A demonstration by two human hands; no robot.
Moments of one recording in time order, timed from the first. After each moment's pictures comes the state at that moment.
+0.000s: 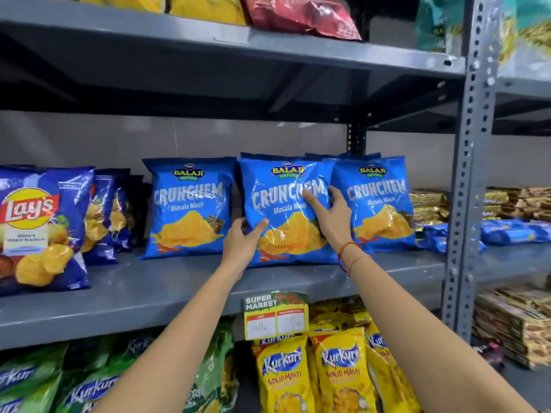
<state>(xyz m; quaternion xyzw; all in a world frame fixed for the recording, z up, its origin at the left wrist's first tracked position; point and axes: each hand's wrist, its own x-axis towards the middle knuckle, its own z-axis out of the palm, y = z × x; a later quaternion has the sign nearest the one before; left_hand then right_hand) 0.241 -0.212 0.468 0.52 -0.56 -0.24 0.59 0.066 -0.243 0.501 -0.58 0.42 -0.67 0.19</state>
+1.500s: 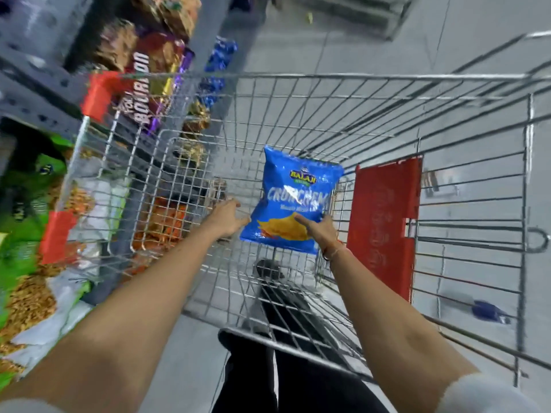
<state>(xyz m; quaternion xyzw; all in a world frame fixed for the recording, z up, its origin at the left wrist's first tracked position) -0.147 -0.045 -0.124 0.33 -0.82 -0.35 -0.30 -0.240 0.161 -0.161 0.18 0.78 -0.43 0.42</state>
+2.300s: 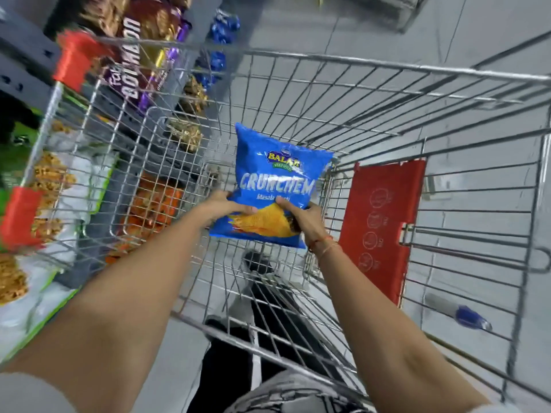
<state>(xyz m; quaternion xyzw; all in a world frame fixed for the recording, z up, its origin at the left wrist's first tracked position) -0.161 -0.039 -0.141 0.46 -0.61 -0.57 -0.29 -0.245 0.144 -0.148 0.15 0.72 -0.52 0.43</state>
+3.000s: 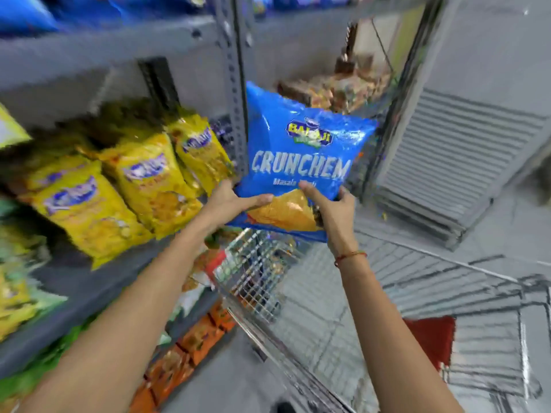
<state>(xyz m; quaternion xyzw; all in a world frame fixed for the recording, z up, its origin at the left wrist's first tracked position) -0.020 -0.108 0.229 0.38 -0.74 -0.51 0.25 -0.175 0.011 0.212 -0.25 0.58 -0.73 0.25</state>
